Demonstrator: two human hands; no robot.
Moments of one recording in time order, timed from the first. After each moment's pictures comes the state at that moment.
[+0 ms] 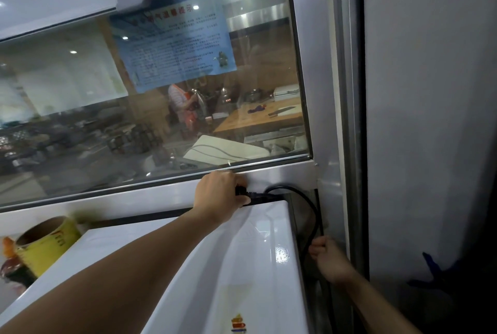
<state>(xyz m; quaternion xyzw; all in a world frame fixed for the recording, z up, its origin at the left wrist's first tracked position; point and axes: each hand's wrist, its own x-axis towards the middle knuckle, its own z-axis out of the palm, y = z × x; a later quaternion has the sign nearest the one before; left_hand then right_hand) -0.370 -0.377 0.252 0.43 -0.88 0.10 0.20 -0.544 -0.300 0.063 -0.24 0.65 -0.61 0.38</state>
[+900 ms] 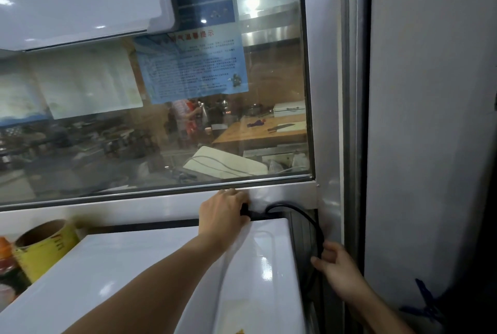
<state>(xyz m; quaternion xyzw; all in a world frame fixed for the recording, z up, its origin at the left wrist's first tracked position) -0.367 -0.374 0.233 0.43 -0.86 0.13 0.24 -0.551 -0.265 0.111 -0.31 0.67 -0.58 0.35</state>
